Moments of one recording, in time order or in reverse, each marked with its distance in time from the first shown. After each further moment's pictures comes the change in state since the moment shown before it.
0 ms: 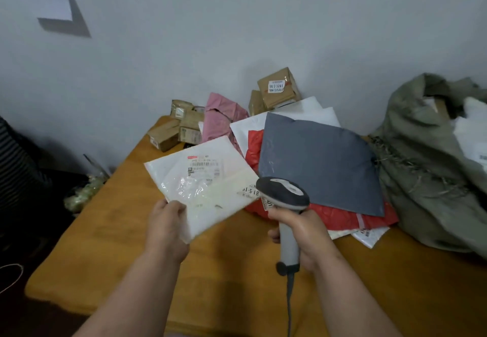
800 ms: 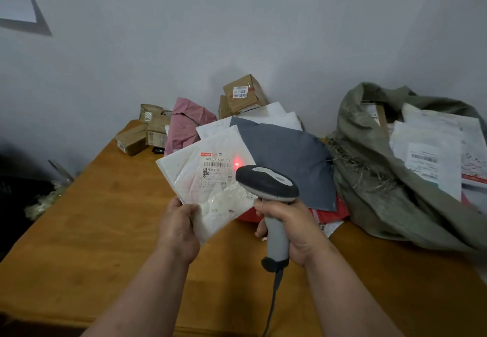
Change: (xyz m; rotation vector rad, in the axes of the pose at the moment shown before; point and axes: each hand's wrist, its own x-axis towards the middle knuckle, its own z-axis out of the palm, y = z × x) left_hand -0.060 -0.040 0.077 -0.203 -0.225 -0.165; right_hand -0.041 -0.041 -0.062 -0.003 -0.140 -0.123
